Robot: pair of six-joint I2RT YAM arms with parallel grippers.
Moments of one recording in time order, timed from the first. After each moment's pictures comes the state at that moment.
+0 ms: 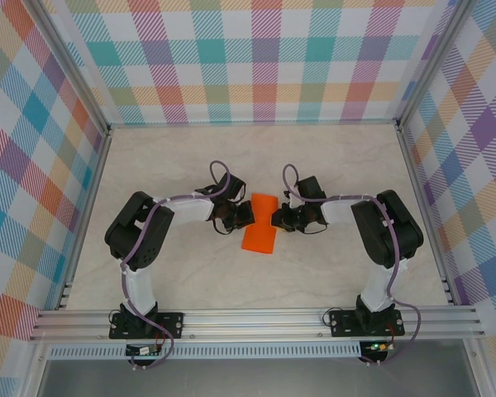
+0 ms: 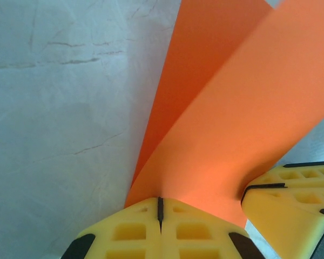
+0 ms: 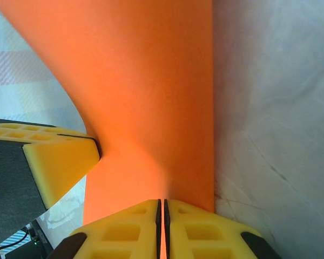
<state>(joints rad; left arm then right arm) -0.60 1.91 1.10 -0.26 0.34 -0.84 0.44 1.84 0.87 -0.06 -0.63 0.66</state>
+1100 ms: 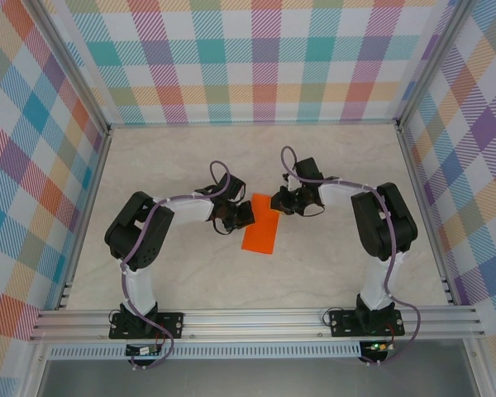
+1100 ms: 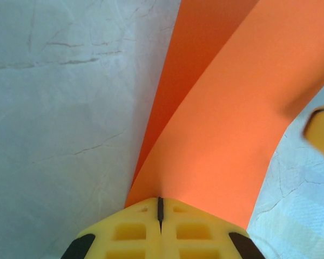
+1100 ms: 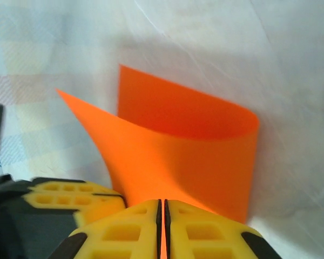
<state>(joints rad) -0.60 1.91 1.10 -0.25 0.34 -0.84 0.40 1.91 1.13 -0.26 -0.59 0.59</state>
